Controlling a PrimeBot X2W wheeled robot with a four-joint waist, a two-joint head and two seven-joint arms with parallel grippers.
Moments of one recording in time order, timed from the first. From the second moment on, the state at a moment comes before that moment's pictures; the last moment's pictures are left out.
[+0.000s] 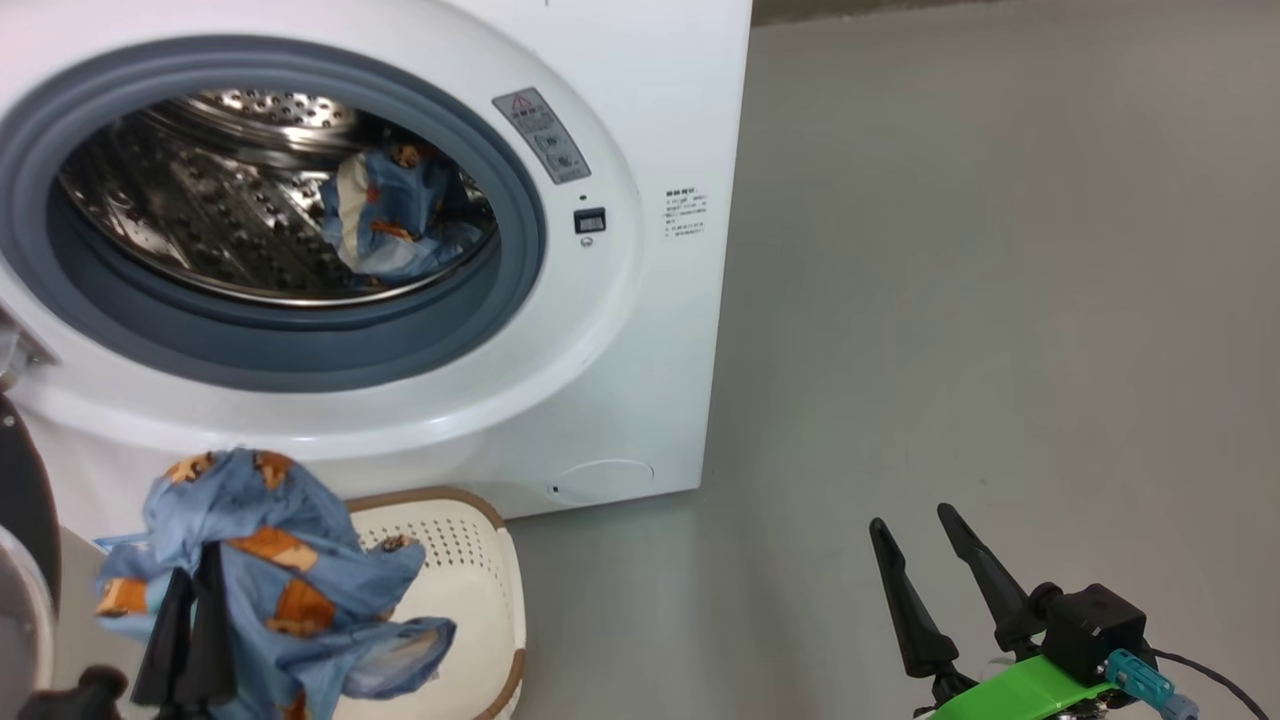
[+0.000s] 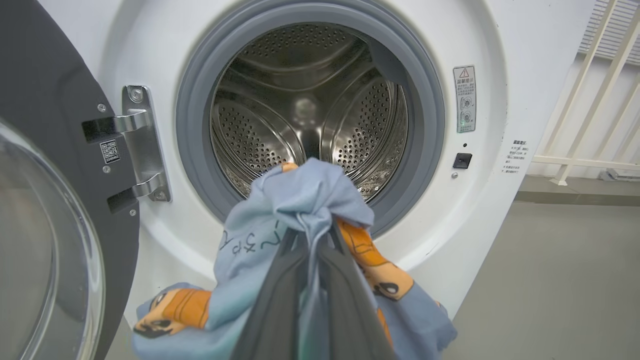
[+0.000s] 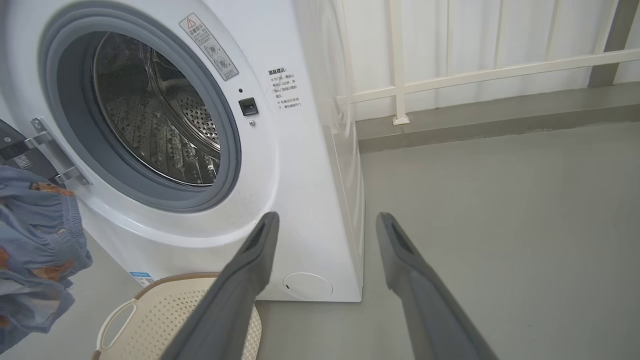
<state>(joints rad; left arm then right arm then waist) 0.05 0.06 0.10 0.04 -0.23 -0.13 -0.25 -0.02 -0.05 0.11 0.15 0.26 0.13 -0.26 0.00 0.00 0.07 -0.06</state>
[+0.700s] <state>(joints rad) -0.36 0.14 0.08 0.16 -0.28 -0.13 -0.25 -0.09 -0.05 0.14 0.13 0.28 0.13 -0.26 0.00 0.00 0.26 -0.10</state>
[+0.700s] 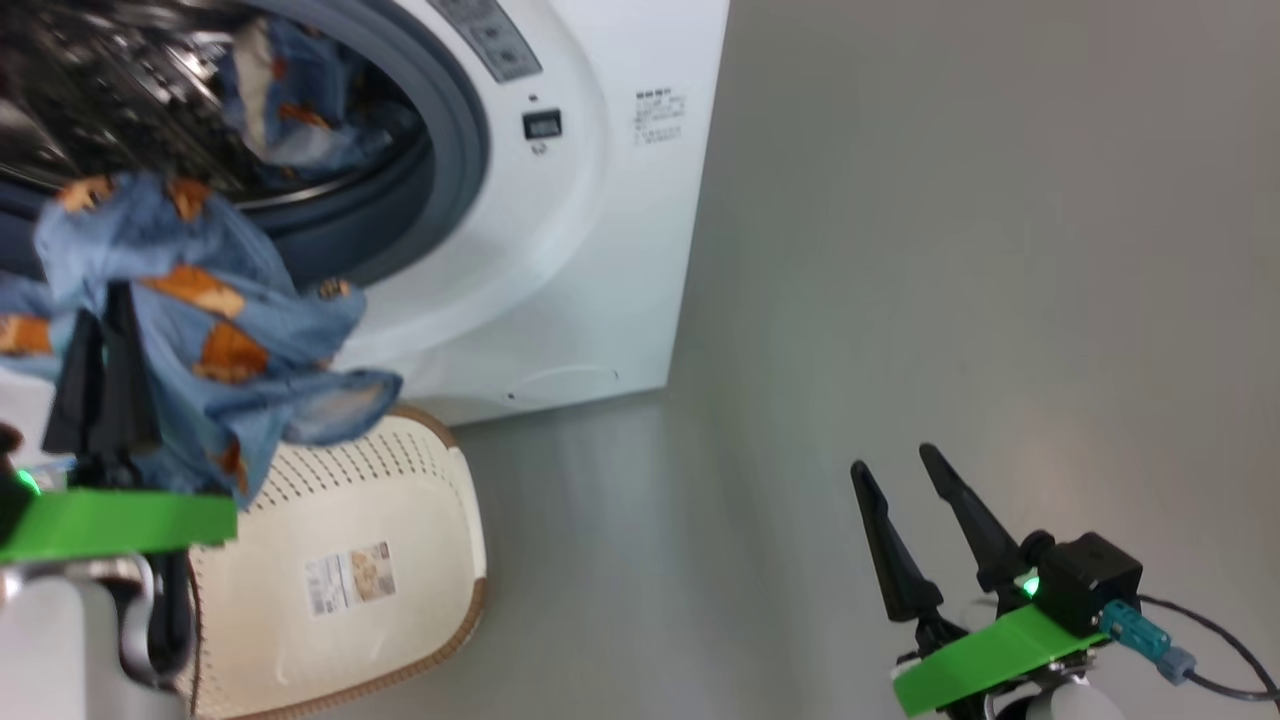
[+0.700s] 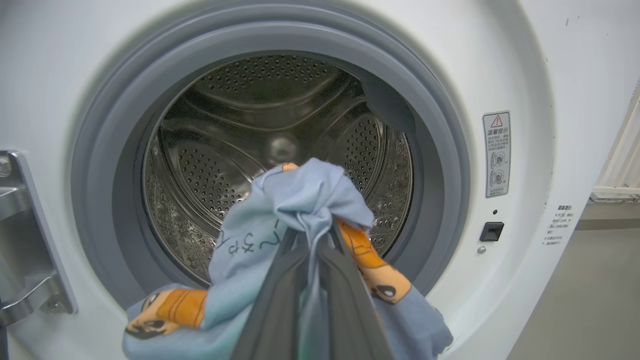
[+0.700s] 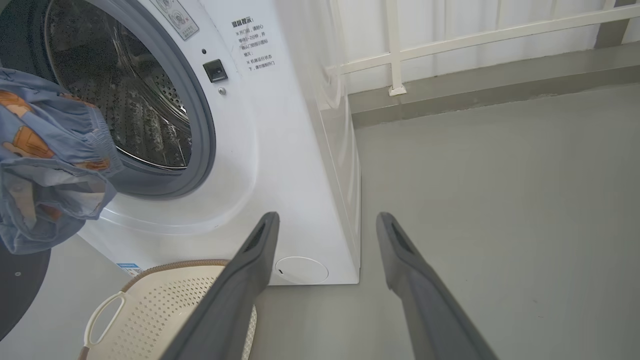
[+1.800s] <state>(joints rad) -1.08 0.30 -0.03 0.58 -0.31 -0.13 -0.25 -0.25 -0.05 0.21 0.09 0.33 0.13 -0.26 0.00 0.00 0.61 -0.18</state>
